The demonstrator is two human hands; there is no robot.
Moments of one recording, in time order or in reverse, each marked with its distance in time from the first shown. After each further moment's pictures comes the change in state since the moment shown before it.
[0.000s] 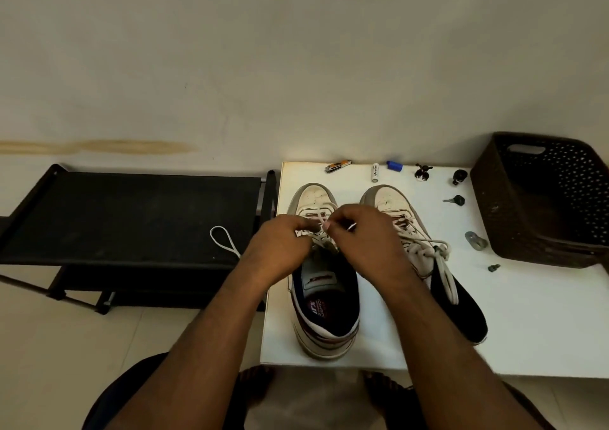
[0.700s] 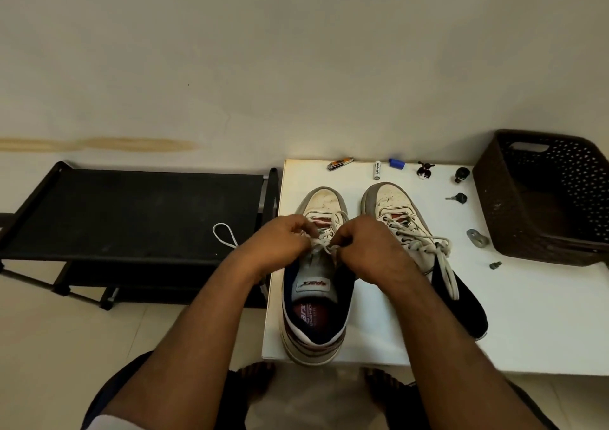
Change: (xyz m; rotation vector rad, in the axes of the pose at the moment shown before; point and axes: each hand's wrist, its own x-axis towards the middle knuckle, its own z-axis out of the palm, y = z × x) left_hand -0.001 0.000 -0.006 -0.100 -0.205 -0.103; right_hand -0.006 0.003 -0.003 -0.173 -0.314 0.151
